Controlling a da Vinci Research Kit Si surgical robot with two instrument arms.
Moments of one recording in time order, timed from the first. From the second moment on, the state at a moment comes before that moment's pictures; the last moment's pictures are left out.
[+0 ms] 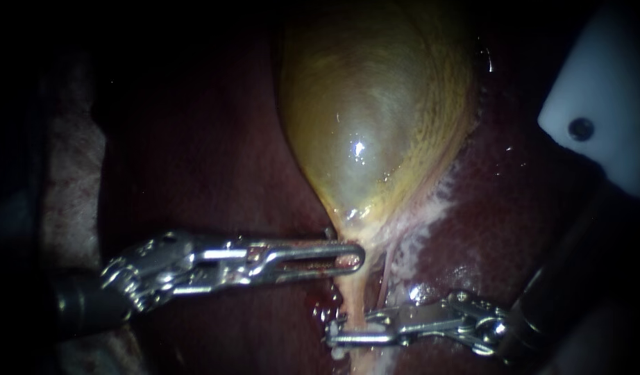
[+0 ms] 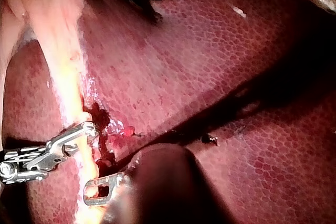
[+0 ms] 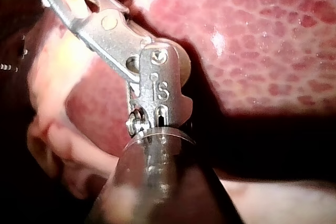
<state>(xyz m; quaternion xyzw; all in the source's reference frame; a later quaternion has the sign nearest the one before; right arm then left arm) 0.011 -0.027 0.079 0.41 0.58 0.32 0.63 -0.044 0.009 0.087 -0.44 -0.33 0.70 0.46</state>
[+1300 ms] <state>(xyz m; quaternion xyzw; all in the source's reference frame) 0.012 -0.027 0.079 0.41 0.58 0.32 0.63 -0.044 0.009 0.086 -0.44 -0.33 0.70 0.46</state>
